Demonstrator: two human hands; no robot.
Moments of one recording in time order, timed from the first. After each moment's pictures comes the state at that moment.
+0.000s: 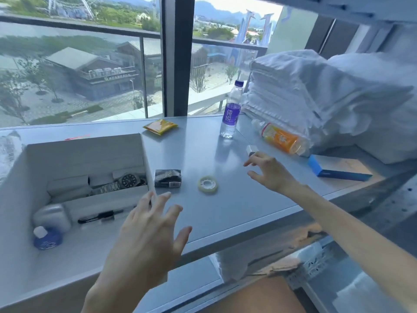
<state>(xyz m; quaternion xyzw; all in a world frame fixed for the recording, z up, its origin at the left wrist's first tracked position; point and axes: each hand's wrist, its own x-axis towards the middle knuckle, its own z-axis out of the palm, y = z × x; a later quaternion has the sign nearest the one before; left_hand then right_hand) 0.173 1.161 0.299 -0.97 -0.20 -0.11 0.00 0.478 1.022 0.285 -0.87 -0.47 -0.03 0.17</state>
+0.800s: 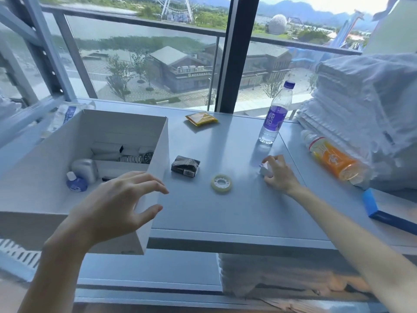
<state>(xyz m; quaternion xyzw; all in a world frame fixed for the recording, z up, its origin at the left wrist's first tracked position) 0.168 1.149 0.307 -0.95 -0.25 -0.16 -0.09 0.588 1.072 0.216 -0.84 -0.51 0.02 0.17</state>
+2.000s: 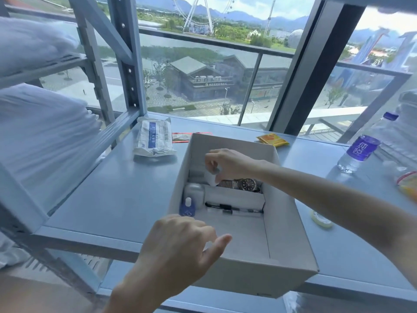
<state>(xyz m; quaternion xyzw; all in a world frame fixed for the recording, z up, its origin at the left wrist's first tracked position) 0.031 1.225 0.299 -0.93 -0.28 -0.23 0.02 0.269 1.332 0.303 -0.60 -0.80 0.08 0.03</state>
